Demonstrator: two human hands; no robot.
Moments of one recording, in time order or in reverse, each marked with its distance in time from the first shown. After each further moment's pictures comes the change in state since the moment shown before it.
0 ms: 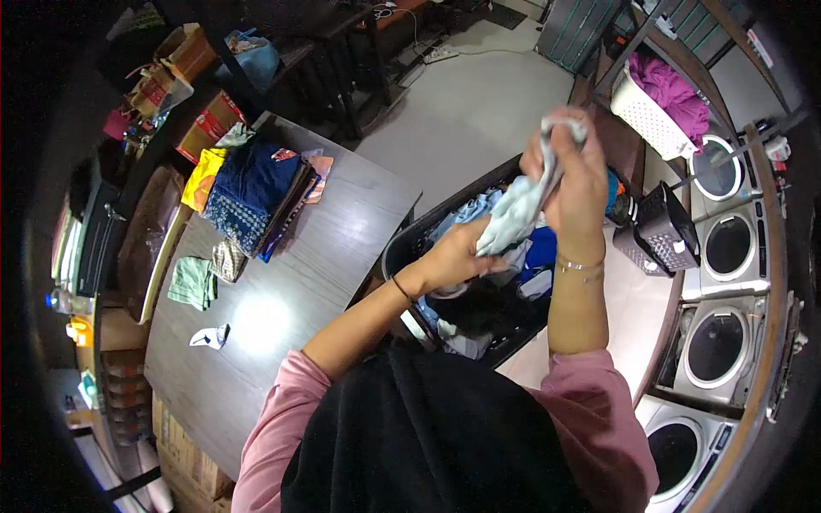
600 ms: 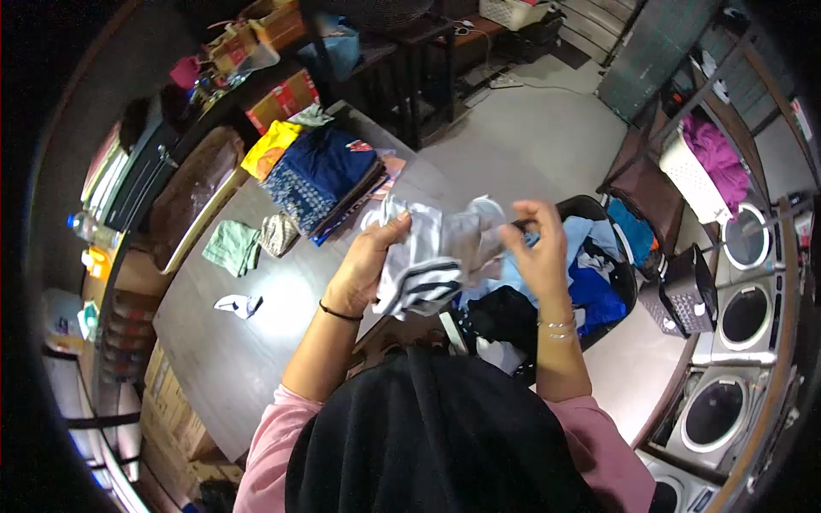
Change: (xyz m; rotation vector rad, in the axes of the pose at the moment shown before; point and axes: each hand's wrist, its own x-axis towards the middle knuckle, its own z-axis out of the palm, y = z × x) left_hand -0.130 0.056 -0.130 -1.071 0.682 -0.497; right_hand -0.046 0.091 0.044 -1.024 -0.040 -0.156
